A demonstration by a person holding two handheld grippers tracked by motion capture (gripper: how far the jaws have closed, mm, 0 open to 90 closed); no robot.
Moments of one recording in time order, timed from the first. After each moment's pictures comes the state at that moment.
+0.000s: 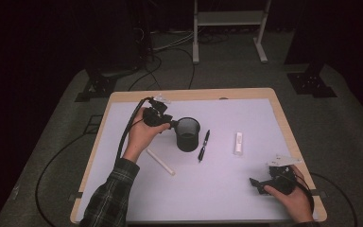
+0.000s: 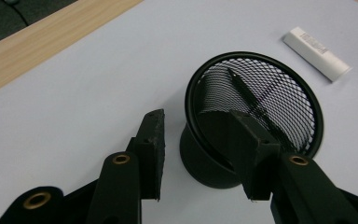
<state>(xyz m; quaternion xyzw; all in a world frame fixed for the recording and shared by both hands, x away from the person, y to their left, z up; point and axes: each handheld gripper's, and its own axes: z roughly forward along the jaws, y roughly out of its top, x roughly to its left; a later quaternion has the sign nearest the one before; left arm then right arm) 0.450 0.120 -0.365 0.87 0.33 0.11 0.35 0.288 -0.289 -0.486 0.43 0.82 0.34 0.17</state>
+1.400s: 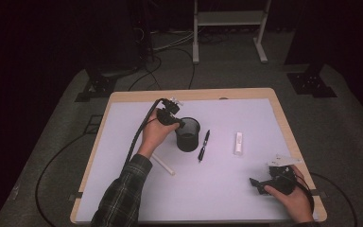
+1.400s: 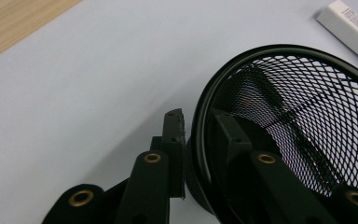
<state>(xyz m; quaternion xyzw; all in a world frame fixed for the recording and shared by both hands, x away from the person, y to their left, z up) 0.476 0.088 -0.396 0.88 0.34 0.10 0.30 0.289 -0.289 -0.486 0.43 0.82 0.34 0.17</state>
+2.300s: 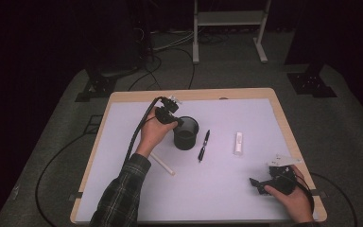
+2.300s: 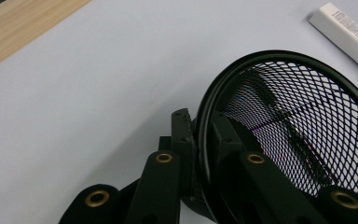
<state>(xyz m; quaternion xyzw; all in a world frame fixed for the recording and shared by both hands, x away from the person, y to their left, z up) 0.473 0.093 -0.384 0.88 0.34 0.10 0.31 0.288 -0.289 -0.486 0.43 0.82 0.34 0.17</state>
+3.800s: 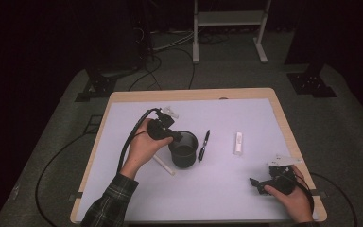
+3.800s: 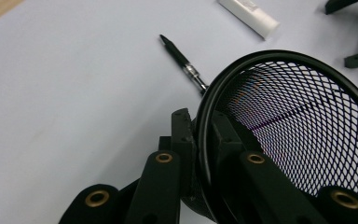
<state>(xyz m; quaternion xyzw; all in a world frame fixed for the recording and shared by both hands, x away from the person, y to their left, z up) 0.396 0.103 -0.359 0.90 0.28 0.06 0.33 0.289 -0.289 -0.486 0.43 0.82 0.35 0.17</state>
